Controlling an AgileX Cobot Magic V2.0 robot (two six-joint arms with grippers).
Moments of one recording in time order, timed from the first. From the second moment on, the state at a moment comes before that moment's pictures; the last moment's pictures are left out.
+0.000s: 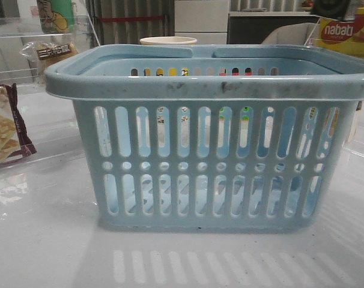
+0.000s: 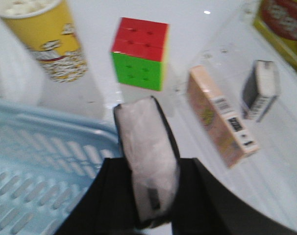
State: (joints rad) left arm -0.12 0.74 -0.70 -0.08 0.71 0.11; right arm 0.18 1.37 -1.29 0.05 0.61 -0.01
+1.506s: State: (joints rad) left arm -0.12 1.47 -1.14 -0.15 0.40 0.11; right arm 0.44 0.86 -0.84 0.06 0.64 -0.01
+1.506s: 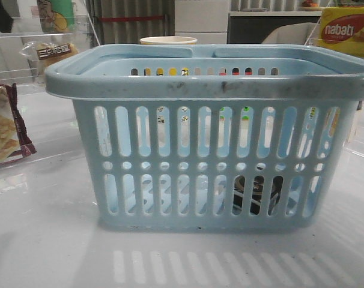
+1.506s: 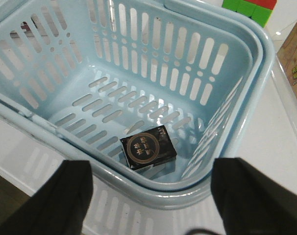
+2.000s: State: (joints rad) left arm -0.12 1.93 -1.50 -0.17 0.21 0.11; right arm 0.44 0.86 -0.84 0.06 0.65 -0.01
